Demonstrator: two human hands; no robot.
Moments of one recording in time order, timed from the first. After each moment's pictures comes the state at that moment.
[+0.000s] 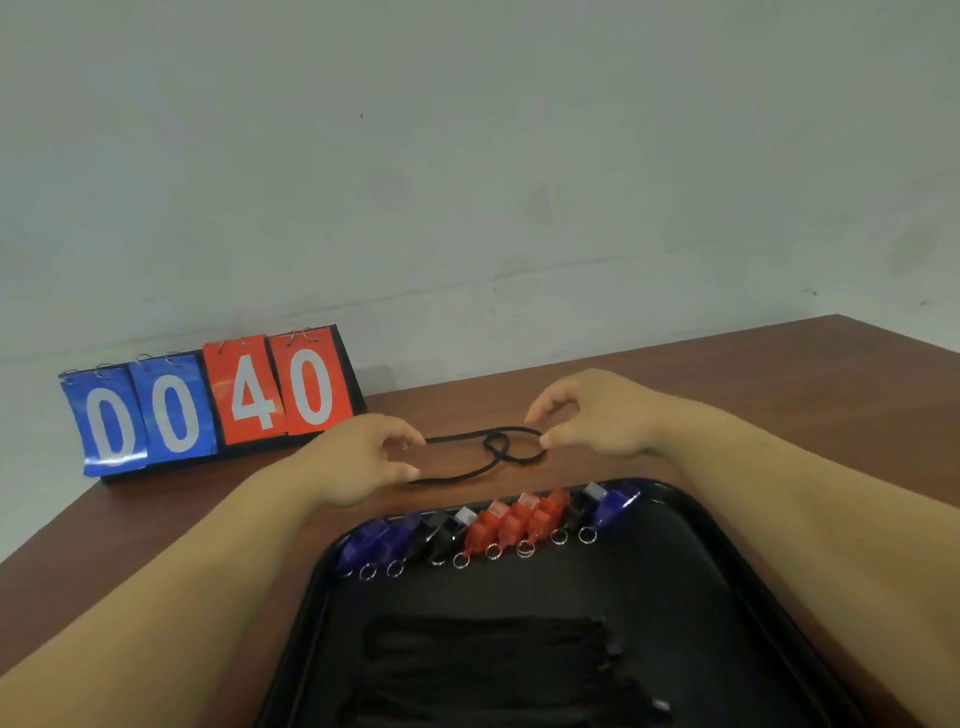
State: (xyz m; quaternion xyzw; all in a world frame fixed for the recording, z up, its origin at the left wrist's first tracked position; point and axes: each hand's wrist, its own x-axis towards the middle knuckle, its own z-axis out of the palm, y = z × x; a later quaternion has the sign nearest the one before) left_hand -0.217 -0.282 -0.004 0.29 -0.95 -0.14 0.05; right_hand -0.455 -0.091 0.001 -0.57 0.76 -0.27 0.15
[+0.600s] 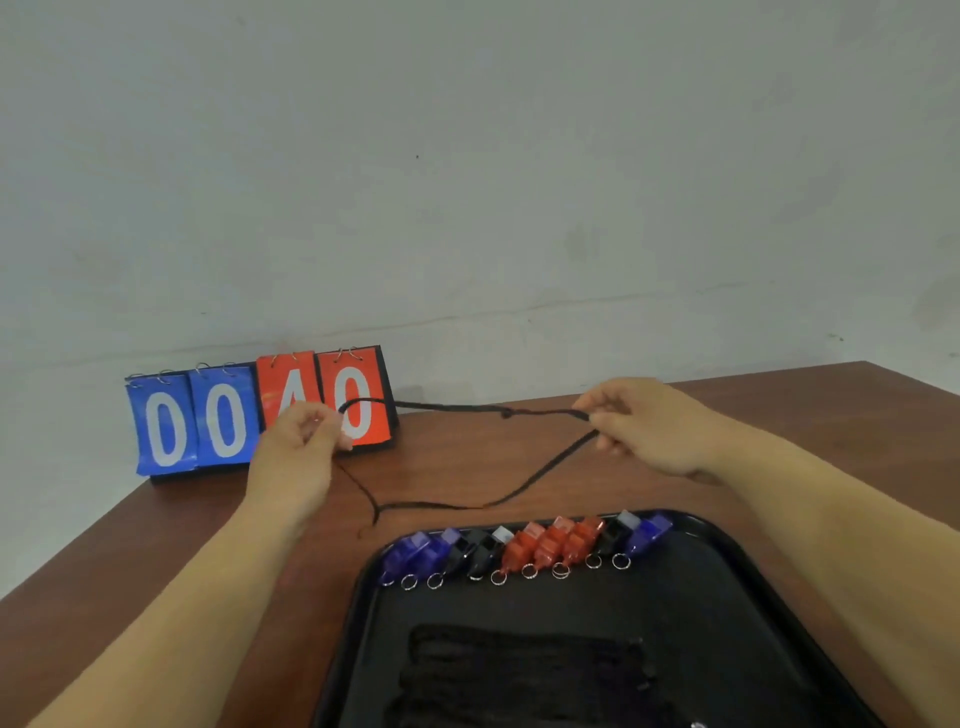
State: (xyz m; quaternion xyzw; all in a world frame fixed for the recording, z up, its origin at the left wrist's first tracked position) left_hand -0.156 -0.290 -0.003 0.41 -0.71 -0.34 0.46; right_hand -0.432 -0.071 0.029 -0.51 0.77 -0.35 0.15
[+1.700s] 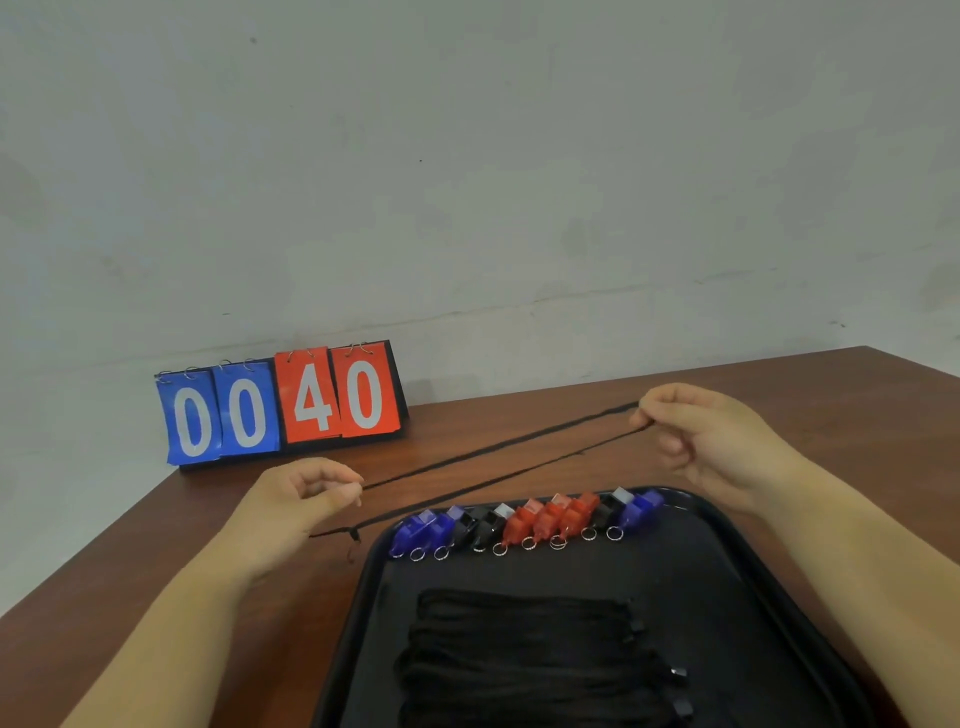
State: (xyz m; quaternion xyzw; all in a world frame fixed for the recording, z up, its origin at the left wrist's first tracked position) left_hand -0.093 -0.255 -0.018 0.39 -0.81 -0.34 0.28; right_hand -0.440 -0.025 -0.010 -0.32 0.55 -0.70 0.32
